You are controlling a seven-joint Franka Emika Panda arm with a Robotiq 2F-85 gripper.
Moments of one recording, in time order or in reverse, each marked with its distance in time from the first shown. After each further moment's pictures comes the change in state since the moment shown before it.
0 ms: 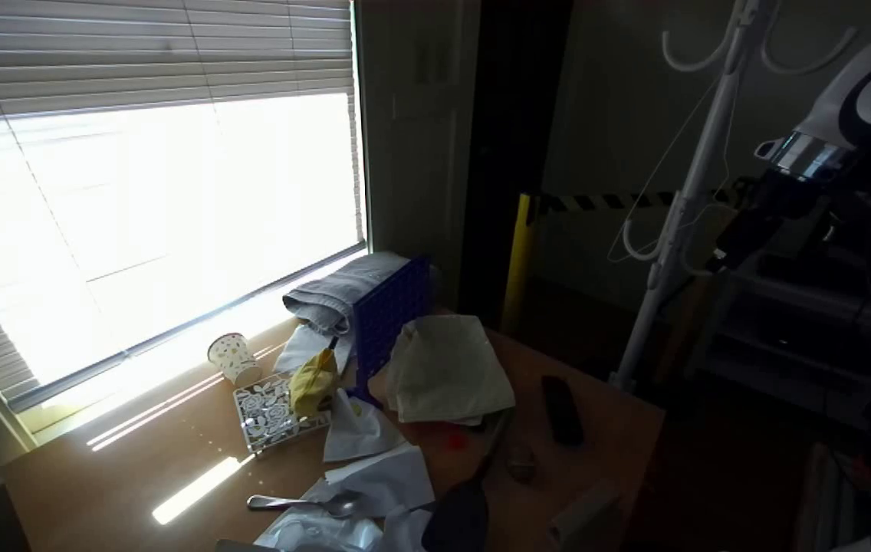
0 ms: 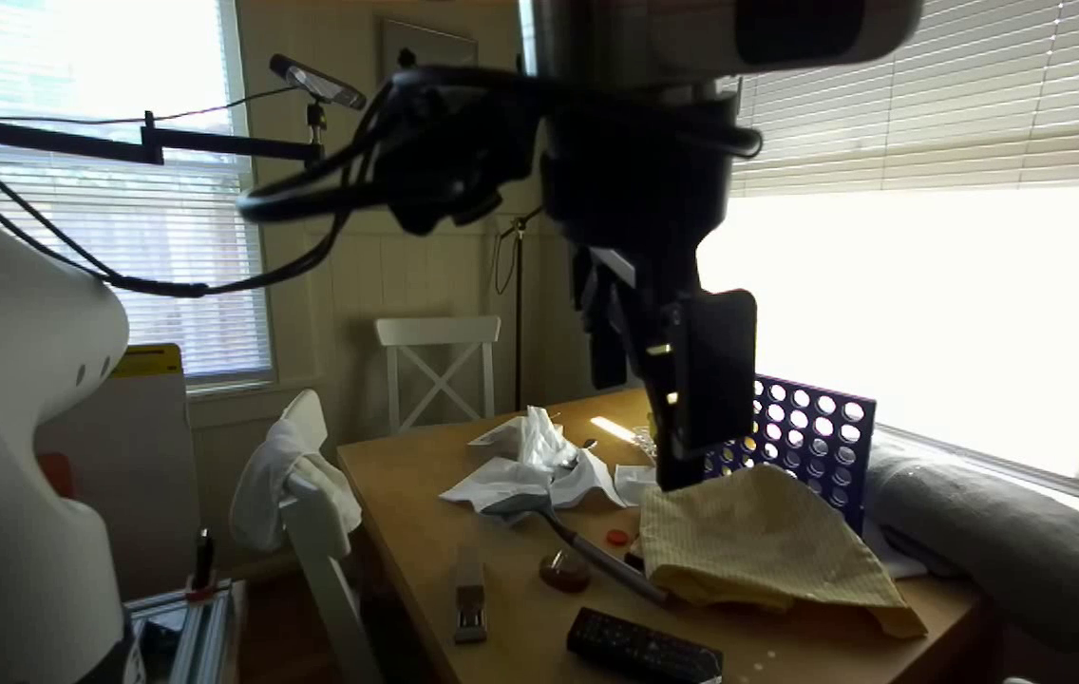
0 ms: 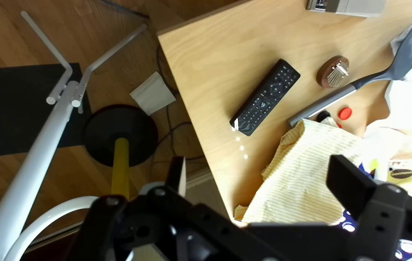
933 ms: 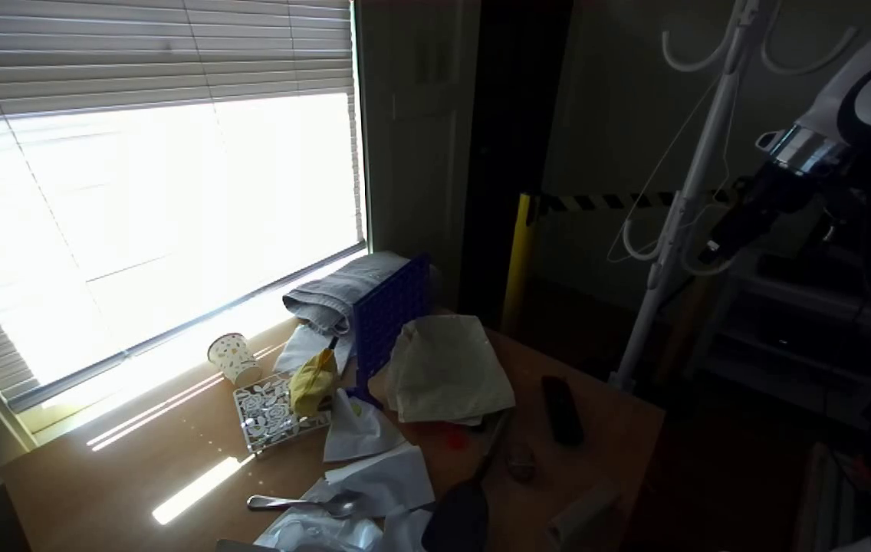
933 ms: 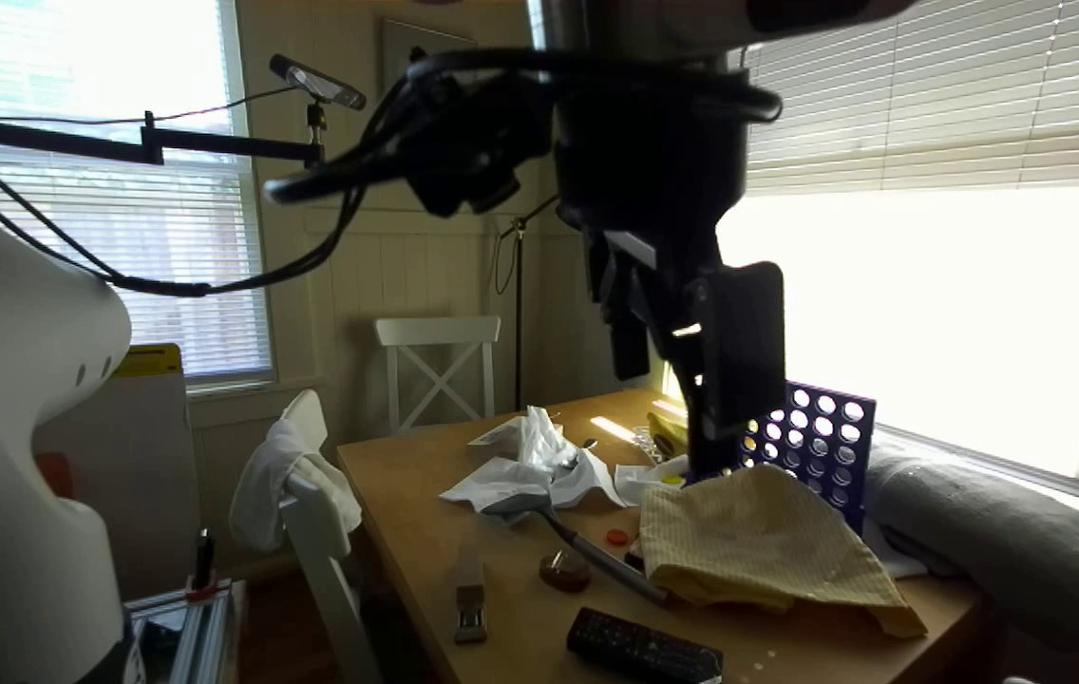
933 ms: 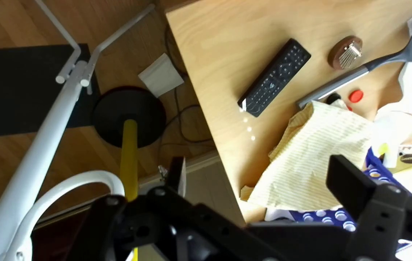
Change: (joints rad) arm -0.019 0.000 0.031 -0.002 0.000 0.068 0.004
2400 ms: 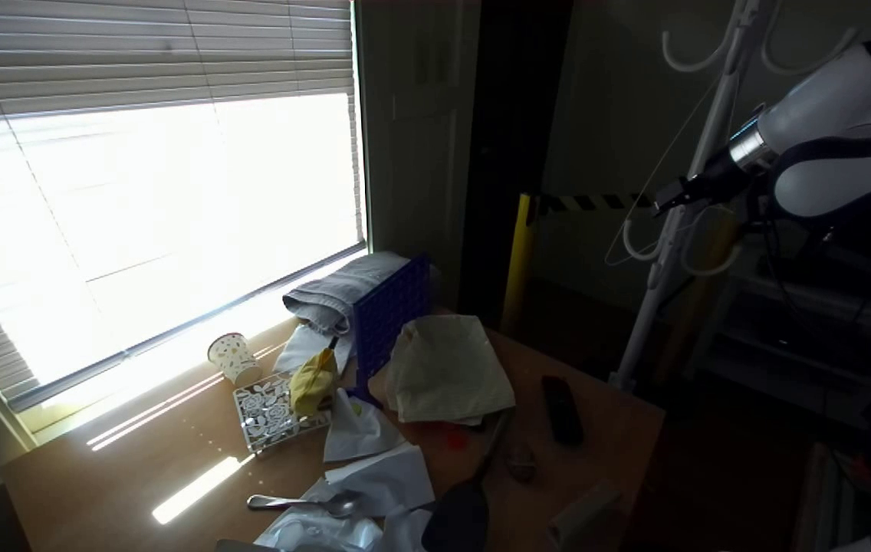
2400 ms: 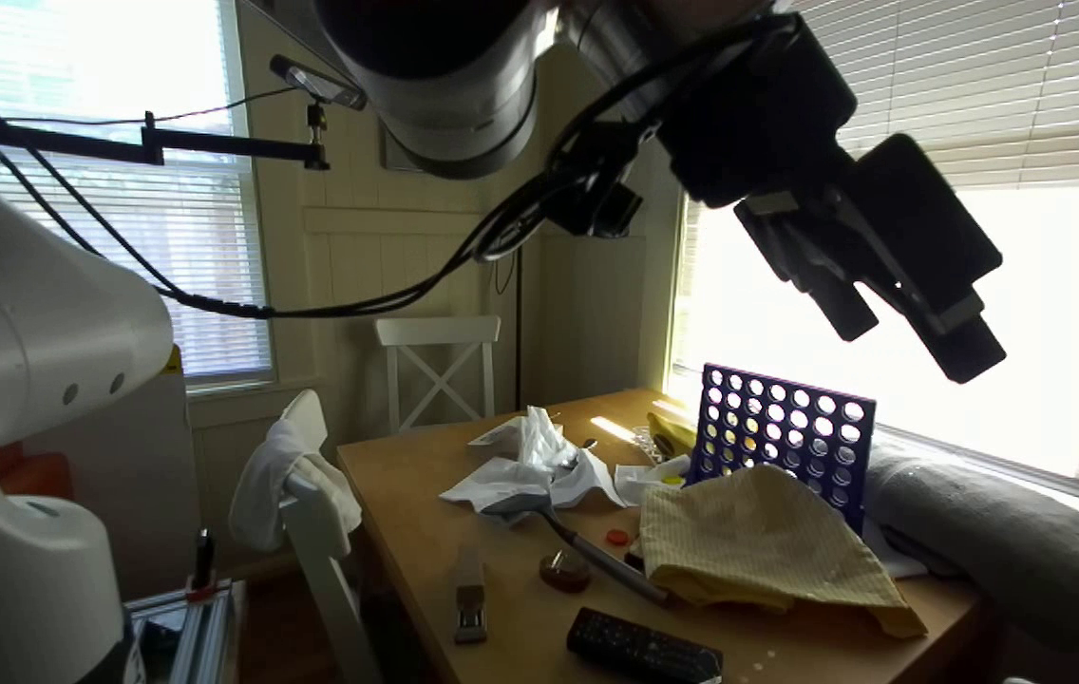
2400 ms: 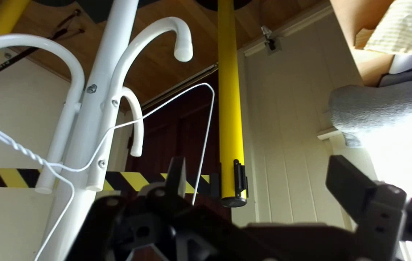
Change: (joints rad) arm -0.367 0.135 0.448 -0.064 -0.174 0.661 0.490
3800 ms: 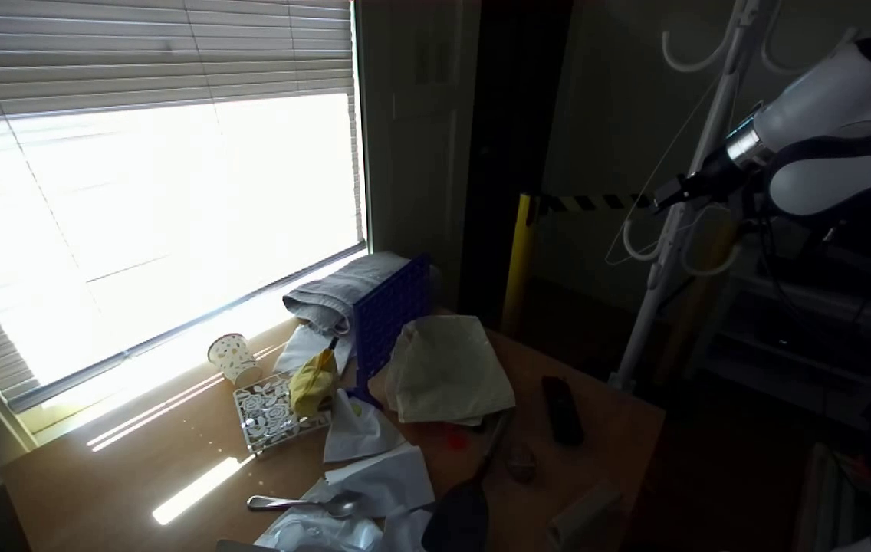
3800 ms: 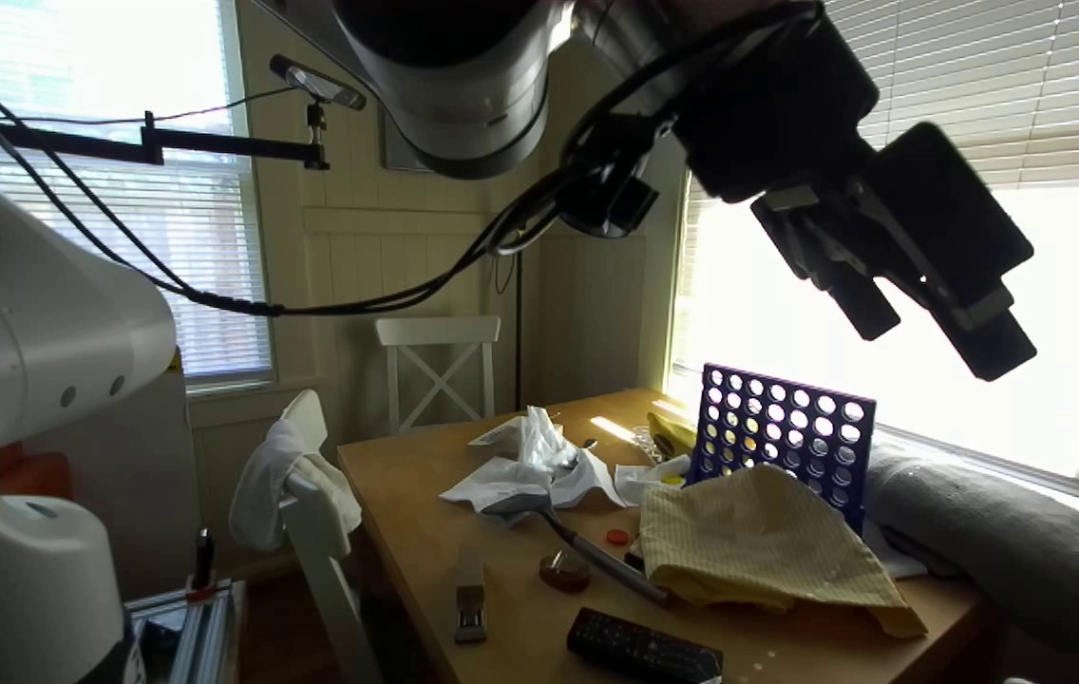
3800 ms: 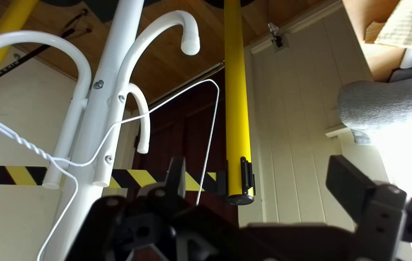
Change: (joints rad) arm -0.031 0.018 0.022 0.020 -0.016 0.000 0.025
